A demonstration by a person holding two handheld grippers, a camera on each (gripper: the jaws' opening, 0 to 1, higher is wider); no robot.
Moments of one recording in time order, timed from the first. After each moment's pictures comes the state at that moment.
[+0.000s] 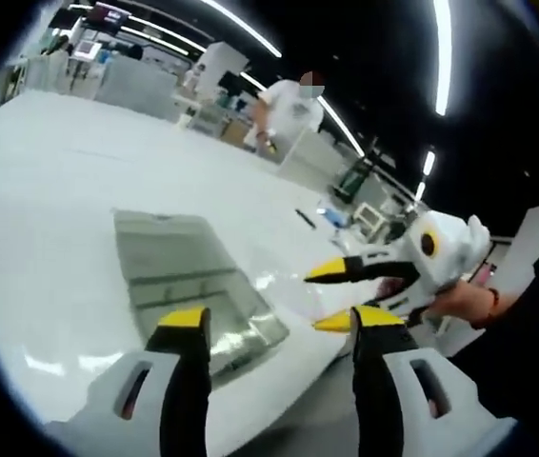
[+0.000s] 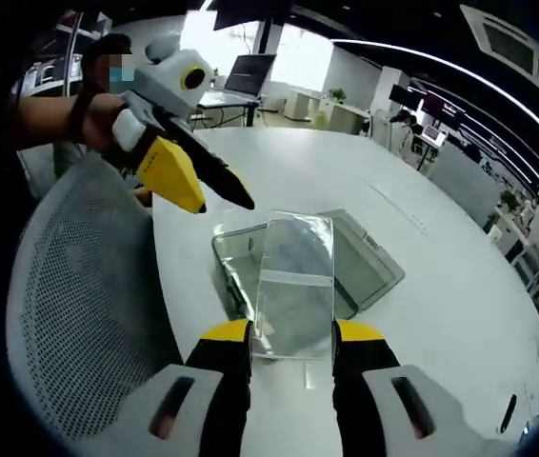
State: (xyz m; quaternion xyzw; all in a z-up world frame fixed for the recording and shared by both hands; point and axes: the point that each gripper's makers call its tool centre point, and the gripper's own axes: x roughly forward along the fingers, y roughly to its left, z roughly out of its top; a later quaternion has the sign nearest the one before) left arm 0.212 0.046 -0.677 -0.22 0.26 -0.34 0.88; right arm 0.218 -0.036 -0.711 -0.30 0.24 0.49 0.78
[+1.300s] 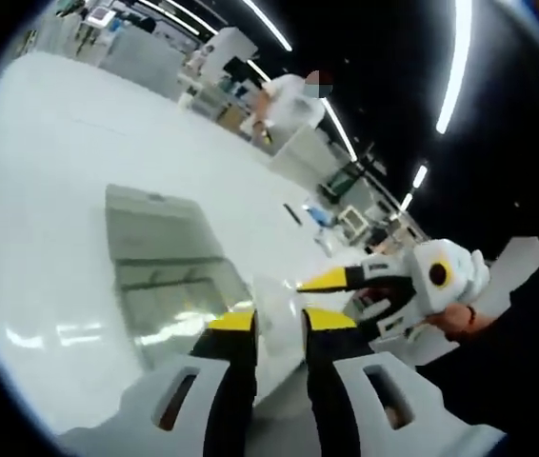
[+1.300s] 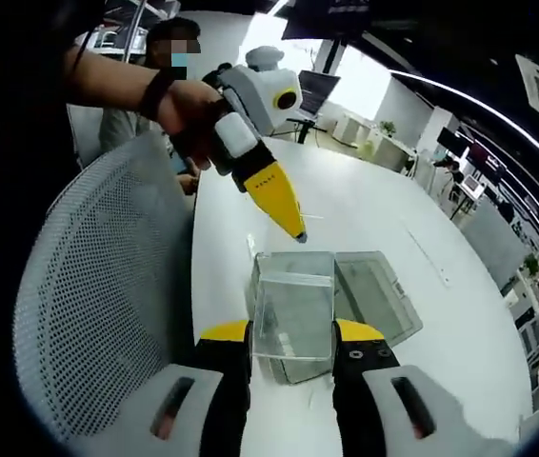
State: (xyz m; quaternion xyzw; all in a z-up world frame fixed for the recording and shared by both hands) left arm 0.204 0.043 -0.678 -0.27 0.30 -0.37 0.83; right arm 0.190 -0.011 -0.701 -0.35 0.17 0.58 0.72
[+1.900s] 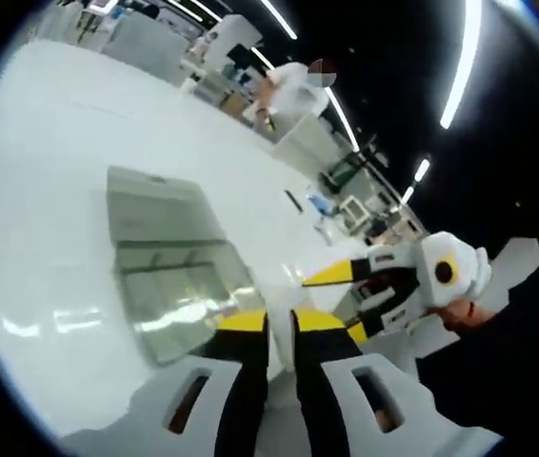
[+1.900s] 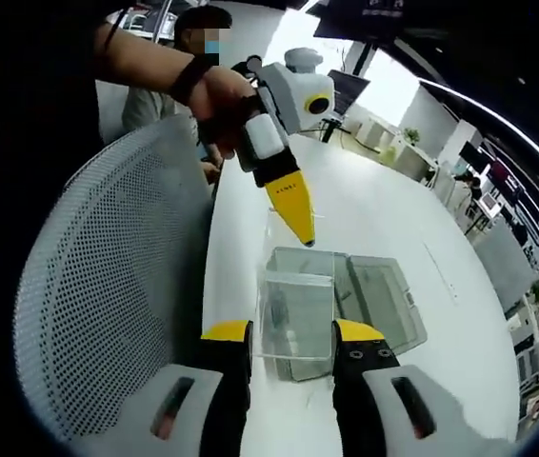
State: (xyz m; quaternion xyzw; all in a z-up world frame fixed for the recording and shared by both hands) left arm 0.198 0.043 -0.686 -0.28 0.33 -0.37 0.83; right arm 0.181 -0.012 -0.705 -0.39 0.15 0.60 0.67
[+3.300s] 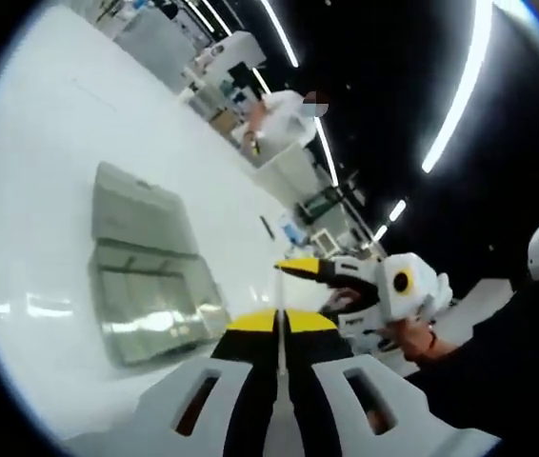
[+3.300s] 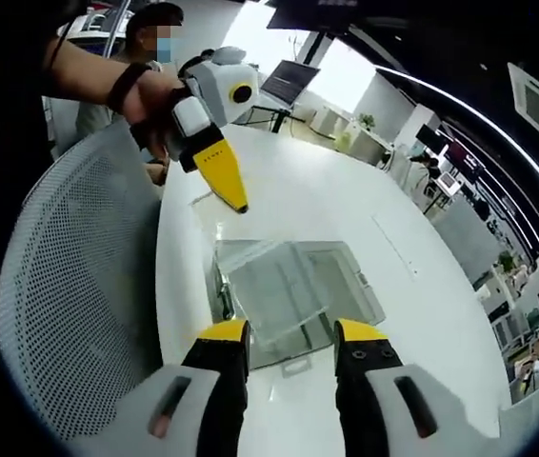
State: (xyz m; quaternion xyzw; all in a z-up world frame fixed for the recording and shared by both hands) left arm 0.196 0.041 -0.661 -0.37 0.28 -0.38 0.80; right arm 0.225 -0.028 -0.688 -0.38 0.16 0.51 0.76
